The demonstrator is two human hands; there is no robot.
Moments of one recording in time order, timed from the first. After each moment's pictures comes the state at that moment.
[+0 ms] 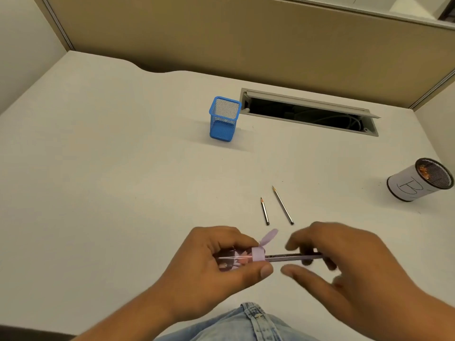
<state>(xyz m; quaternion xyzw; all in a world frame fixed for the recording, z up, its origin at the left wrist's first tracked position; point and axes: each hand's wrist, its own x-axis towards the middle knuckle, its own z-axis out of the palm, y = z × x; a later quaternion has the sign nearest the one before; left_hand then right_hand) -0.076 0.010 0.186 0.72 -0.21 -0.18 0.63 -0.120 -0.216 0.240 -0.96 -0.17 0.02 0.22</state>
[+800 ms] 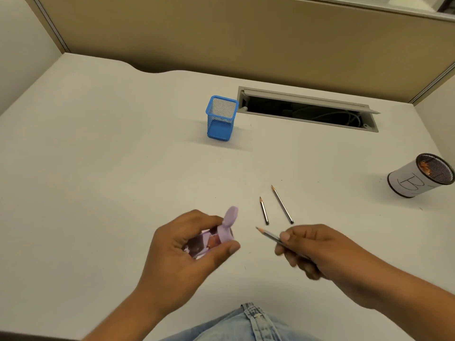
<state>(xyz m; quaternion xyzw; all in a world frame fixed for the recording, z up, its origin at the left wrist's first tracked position) -0.069 0.025 0.165 0.79 -0.18 0.02 0.59 -0.094 -0.220 0.192 -0.72 0.17 0.31 0.60</state>
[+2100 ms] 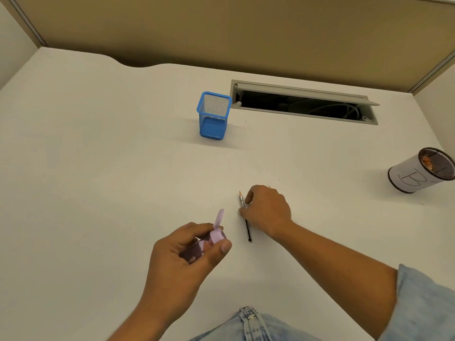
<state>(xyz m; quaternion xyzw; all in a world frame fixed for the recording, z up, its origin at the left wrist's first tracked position) -0.059 0.012 0.133 0.74 -0.01 -0.08 0.67 0.022 -0.190 0.060 -0.95 0.18 0.13 0.21</state>
